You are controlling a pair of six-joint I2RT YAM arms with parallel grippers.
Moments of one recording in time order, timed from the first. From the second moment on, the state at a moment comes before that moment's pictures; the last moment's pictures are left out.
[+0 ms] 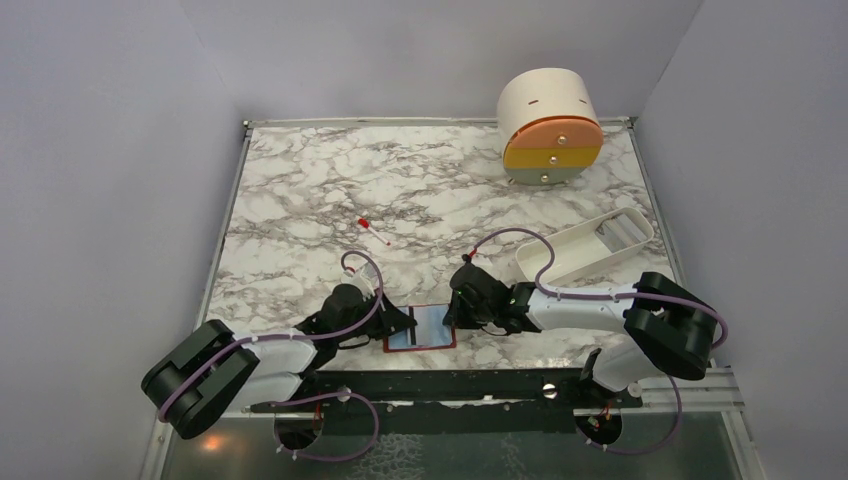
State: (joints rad) left arm -0.72 1.15 0.03 0.61 0.27 -1.07; right arm 1.05 1.47 0.65 -0.10 0.12 0.98
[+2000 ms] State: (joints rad) left arm -0.74 1.08 0.26 0.10 0.18 -1.02; right arm 1.05 1.38 0.57 -0.12 0.11 0.98
